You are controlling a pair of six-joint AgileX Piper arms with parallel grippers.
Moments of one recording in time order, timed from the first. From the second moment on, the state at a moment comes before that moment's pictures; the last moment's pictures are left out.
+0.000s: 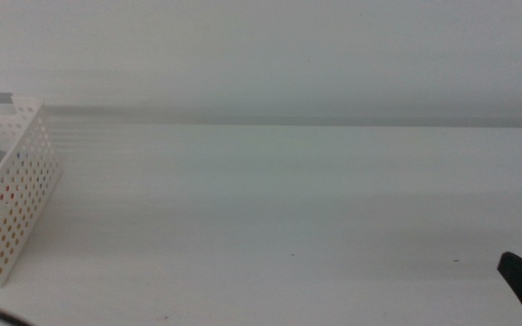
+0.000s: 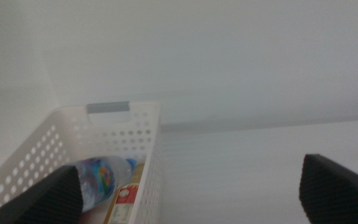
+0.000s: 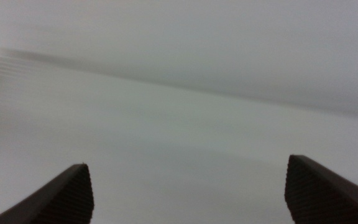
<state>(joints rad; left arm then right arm) 0.00 0.18 -0.26 0.14 0.29 -0.10 0.35 0.36 -0.21 0.05 0.19 -0.07</state>
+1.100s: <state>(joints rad) 0.10 0.00 0.00 0.08 0.22 -0.10 0.15 0.00 -0.01 -0.04 0.06 -0.07</state>
